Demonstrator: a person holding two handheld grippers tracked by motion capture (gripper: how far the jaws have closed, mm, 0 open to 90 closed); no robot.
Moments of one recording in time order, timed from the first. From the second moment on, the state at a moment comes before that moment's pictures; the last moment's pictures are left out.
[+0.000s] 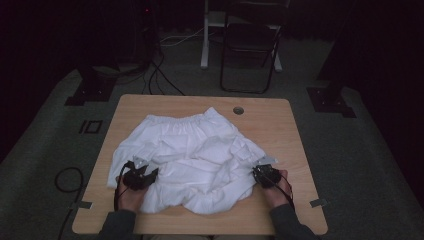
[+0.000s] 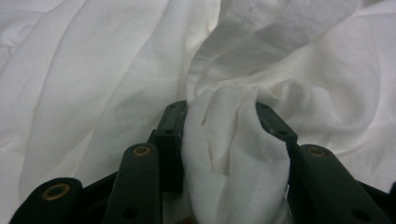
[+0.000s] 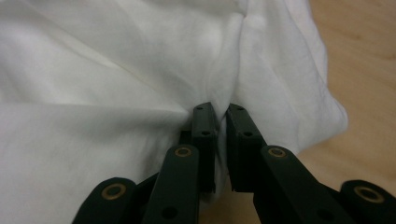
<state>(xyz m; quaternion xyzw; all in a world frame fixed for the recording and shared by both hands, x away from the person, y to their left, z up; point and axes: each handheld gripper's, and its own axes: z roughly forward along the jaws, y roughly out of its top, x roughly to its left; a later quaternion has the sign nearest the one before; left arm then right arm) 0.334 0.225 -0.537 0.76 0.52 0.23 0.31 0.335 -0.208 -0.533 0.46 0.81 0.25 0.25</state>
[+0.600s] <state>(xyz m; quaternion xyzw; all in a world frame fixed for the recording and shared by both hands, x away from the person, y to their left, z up) 0.379 0.227 -0.528 0.75 0.54 0.24 0.31 0.355 -0.220 -0.520 0.48 0.79 0.27 0.27</state>
